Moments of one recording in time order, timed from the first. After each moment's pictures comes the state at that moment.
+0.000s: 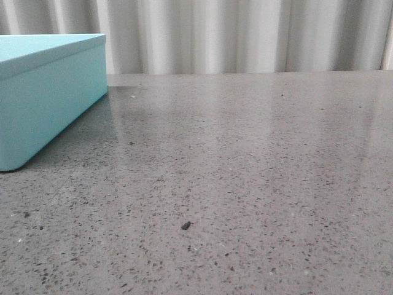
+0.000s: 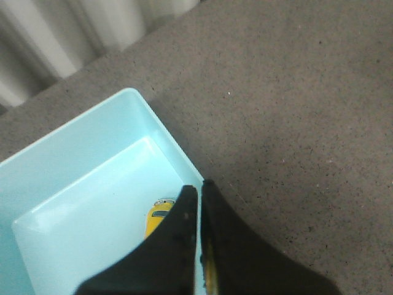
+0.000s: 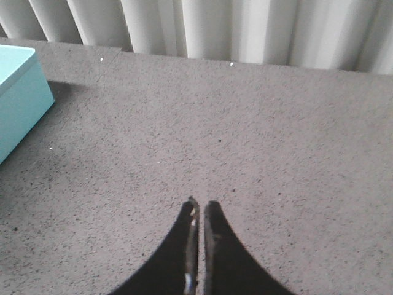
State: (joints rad) left arm -0.13 1.35 -1.69 -0.35 1.15 0.49; right arm 0.12 0.84 -1.02 0.12 0.66 -0.08
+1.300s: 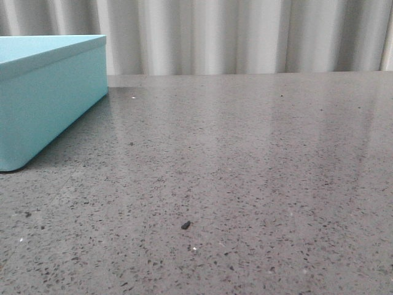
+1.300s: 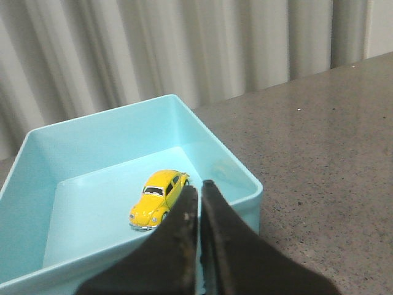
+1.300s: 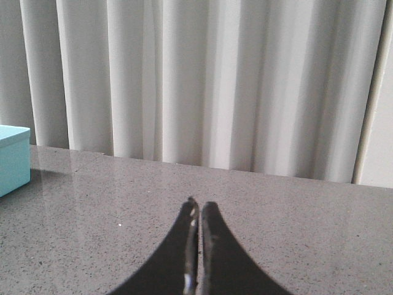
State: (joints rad) left arm -0.13 0.12 -0.45 -0.44 0.54 0.49; right arm 0.12 0.35 -0.25 0.01 -0.13 -0.08
